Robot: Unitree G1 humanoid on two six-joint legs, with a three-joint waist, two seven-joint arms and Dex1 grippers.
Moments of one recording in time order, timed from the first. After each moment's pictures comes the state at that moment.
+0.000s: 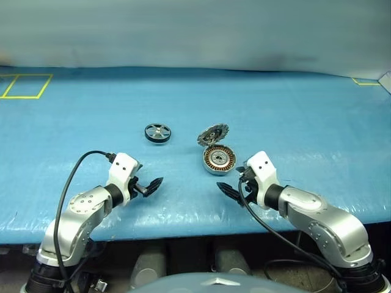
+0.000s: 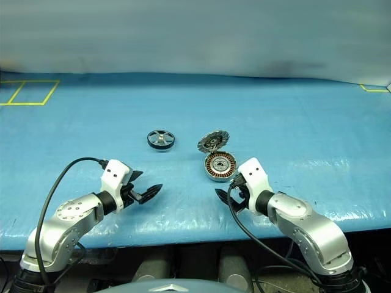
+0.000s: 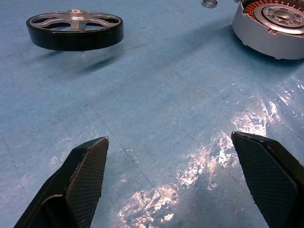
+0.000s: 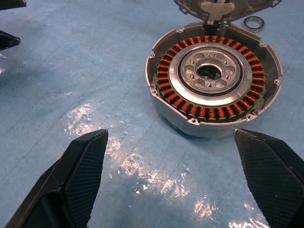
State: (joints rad) left arm 0.07 0.53 -0.01 -0.48 -0.37 0.75 -0.45; right arm -0.01 -0.58 0.07 -0.64 0.53 0.97 0.33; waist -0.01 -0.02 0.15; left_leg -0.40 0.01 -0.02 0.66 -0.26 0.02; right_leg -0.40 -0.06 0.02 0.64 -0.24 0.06
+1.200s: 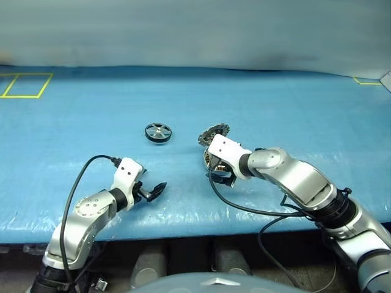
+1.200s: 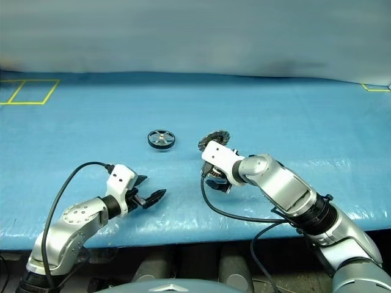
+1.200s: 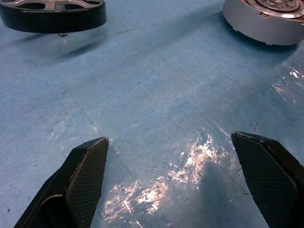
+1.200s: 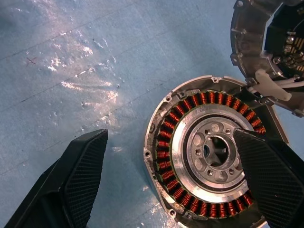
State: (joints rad) left arm 0.10 0.49 -0.05 -0.47 -0.33 0.73 -0.46; right arm -0.60 -0.68 0.55 -0.42 0.29 1.14 0.52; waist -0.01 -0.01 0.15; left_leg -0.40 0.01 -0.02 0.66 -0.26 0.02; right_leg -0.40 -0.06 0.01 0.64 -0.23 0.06
